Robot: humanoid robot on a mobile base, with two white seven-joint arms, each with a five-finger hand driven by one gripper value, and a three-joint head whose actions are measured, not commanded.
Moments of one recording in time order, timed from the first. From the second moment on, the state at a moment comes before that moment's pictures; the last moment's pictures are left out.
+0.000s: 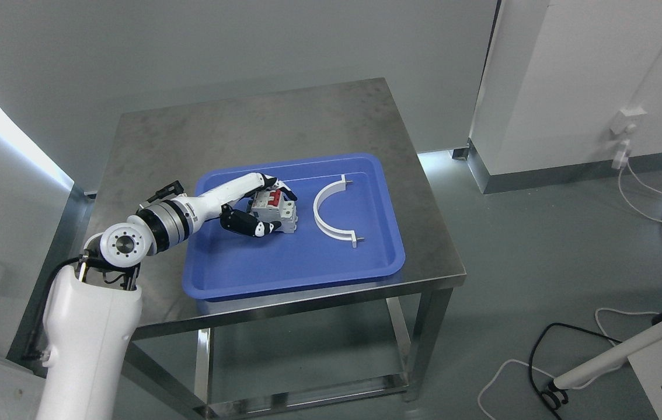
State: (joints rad) left arm -0.74 0.24 -0.07 -1.38 -0.49 -0.02 -0.89; right arm 0.00 0.00 -0.04 -0.16 -0.04 0.07 0.00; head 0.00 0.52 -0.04
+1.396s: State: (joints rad) left arm -0.37 0.02 0.34 -1.59 -0.07 -0.49 -0.49; right arm 0.00 0.00 -0.04 -0.16 -0.04 0.07 0.00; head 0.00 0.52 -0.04
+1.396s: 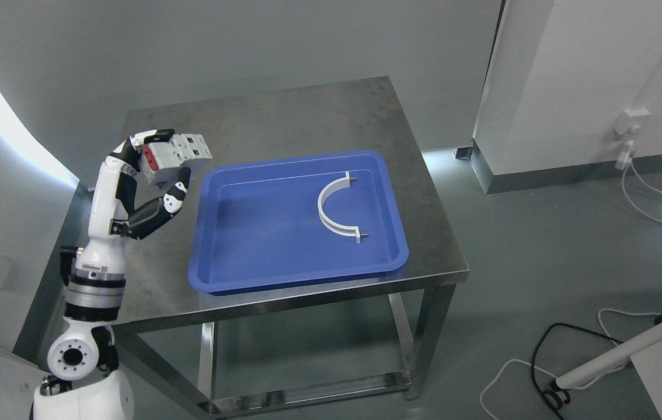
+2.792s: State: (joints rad) left arm -0.24 0.00 0.31 -1.69 0.00 -0.62 -0.54; right arm 0.00 0.00 -0.04 -0.16 -0.04 0.07 0.00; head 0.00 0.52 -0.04
